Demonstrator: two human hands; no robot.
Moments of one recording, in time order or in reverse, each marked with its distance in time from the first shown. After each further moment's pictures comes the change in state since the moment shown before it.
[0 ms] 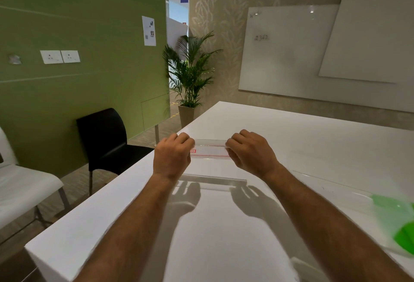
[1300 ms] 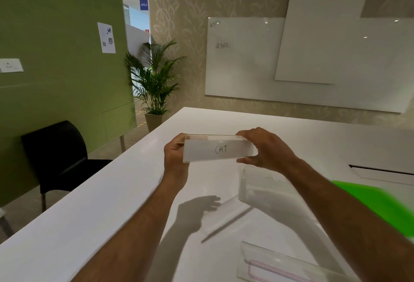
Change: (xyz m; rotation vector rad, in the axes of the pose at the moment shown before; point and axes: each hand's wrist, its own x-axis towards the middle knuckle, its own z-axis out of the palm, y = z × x) left_hand 0.030 0.126 0.005 -1.761 -0.010 -0.640; right_hand -0.089 0.083 -0.097 0.143 -0.306 0.346
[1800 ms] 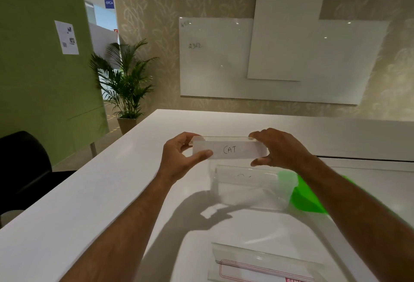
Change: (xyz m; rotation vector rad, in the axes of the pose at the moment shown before) left_hand 0.005 -0.020 0.050 0.420 -0.301 0.120; right_hand -0.064 0.062 -0.049 -0.191 -0.174 0.260
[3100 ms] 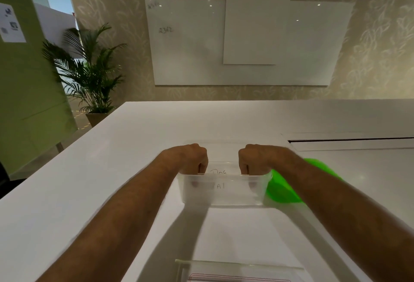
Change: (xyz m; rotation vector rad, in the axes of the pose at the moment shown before) left_hand 0.066 -0.020 0.099 1.116 -1.105 -0.108; right_hand 0.001 0.024 0.033 -0.023 -0.772 0.124
